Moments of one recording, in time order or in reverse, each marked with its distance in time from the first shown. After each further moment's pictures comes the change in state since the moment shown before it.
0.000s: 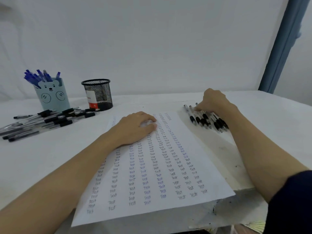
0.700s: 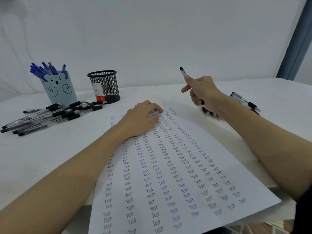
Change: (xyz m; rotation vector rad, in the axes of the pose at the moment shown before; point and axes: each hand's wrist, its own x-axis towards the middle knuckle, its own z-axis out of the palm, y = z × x) left_hand 0.008 -0.010 0.003 -0.004 0.049 -0.026; right_hand -0.015 -0.050 0.024 0.932 -0.102 -0.011
